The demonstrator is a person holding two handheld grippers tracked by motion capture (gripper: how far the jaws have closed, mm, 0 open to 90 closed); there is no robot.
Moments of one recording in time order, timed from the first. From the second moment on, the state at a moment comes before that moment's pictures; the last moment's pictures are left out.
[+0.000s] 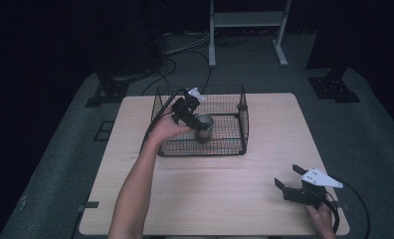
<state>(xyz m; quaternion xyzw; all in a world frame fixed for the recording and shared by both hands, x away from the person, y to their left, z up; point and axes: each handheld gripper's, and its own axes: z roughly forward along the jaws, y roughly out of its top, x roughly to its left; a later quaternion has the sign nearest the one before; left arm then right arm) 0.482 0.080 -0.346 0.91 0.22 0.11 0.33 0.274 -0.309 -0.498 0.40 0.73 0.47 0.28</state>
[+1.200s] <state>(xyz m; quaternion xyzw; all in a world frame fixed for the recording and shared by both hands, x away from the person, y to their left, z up) 0.411 0.114 -0.343 0.89 0.20 0.12 0.40 0.274 -0.309 -0.498 0.41 0.73 0.46 0.29</state>
